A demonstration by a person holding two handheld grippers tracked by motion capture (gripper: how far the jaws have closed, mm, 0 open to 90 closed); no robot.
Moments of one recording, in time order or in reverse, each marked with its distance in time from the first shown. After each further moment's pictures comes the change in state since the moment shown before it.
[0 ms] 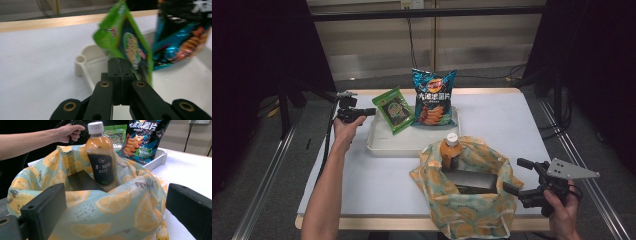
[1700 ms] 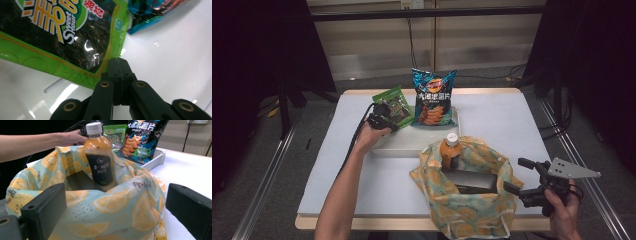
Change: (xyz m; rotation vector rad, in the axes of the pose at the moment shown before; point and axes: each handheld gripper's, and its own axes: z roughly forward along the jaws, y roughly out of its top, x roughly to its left) left arm -0.054 -0.003 0.071 0.392 -0.001 0.204; right arm -0.001 0.001 -0.001 -0.001 -0.004 0.007
